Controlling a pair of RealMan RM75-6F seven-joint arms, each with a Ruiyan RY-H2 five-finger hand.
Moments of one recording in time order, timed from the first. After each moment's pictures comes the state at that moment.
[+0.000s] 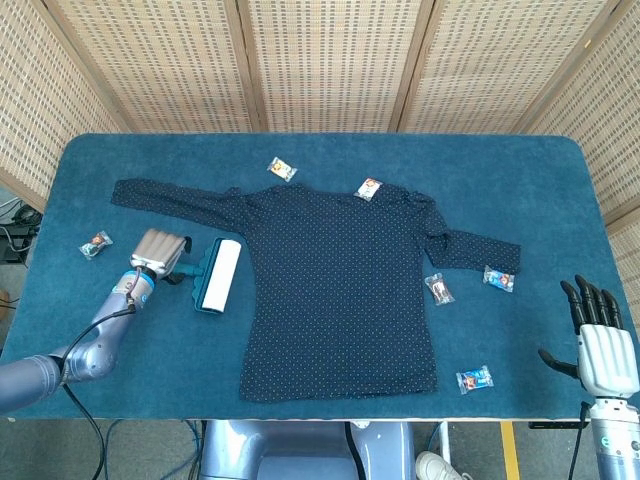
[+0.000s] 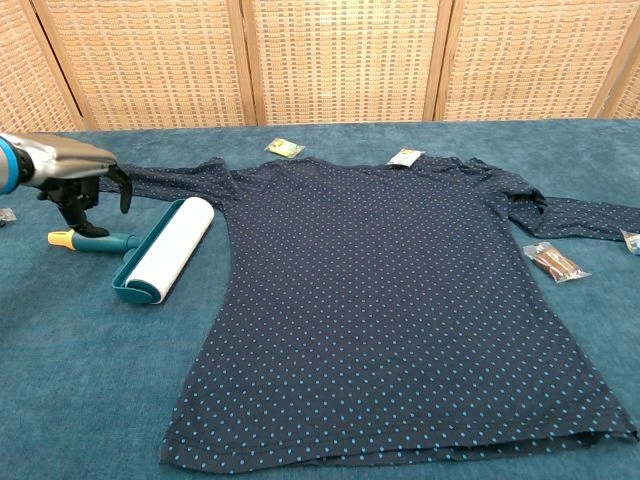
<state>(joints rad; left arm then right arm) -0.90 -1.40 -0.08 -1.31 0.66 0.69 0.67 0.07 -1.22 0.12 -1.52 -1.42 1.49 -0.01</state>
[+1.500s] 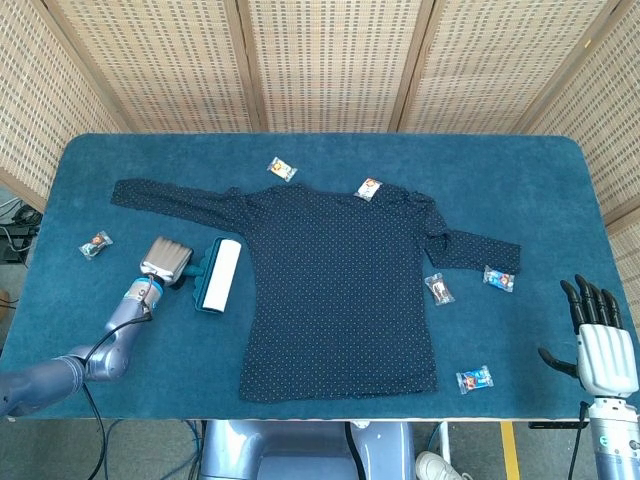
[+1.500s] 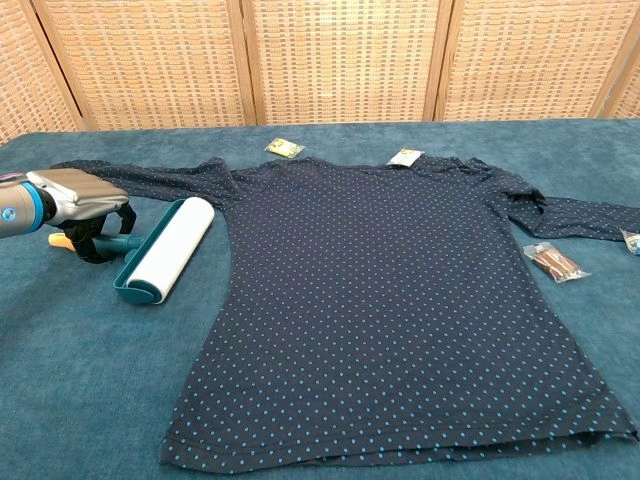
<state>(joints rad) -0.91 -1.56 0.02 -1.09 0.74 0.68 0.65 0.07 -1.24 0.12 -1.50 -1.43 1.50 -0.01</state>
